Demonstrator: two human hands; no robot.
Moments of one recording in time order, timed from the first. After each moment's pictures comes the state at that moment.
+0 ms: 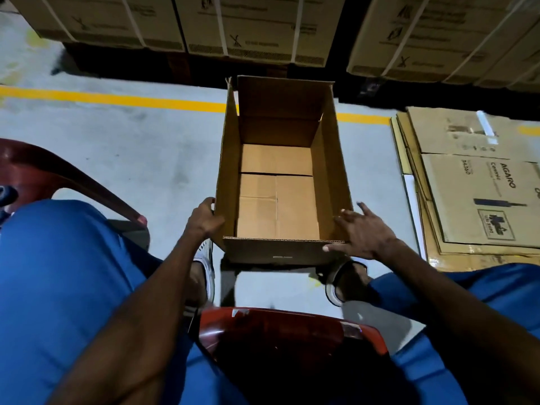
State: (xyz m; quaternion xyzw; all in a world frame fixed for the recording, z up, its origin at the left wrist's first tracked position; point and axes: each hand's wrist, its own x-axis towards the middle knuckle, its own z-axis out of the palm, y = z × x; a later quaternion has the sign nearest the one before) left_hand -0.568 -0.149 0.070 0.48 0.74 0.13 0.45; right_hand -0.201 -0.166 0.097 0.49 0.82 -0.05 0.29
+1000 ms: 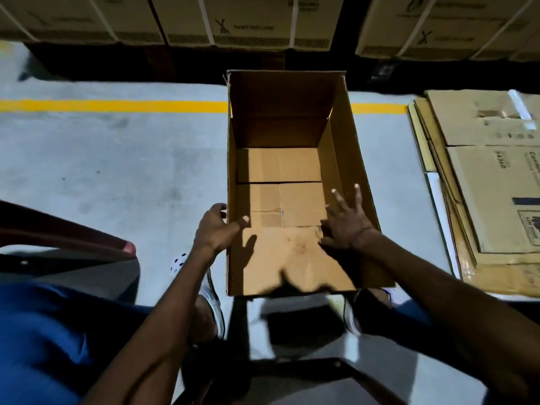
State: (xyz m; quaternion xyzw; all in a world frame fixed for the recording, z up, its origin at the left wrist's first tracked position) left_hand -0.542 -0.075 0.048 0.45 0.74 0.17 0.47; right_hand -0.241 -0.044 -0.001 0.48 0.78 0.00 0.40
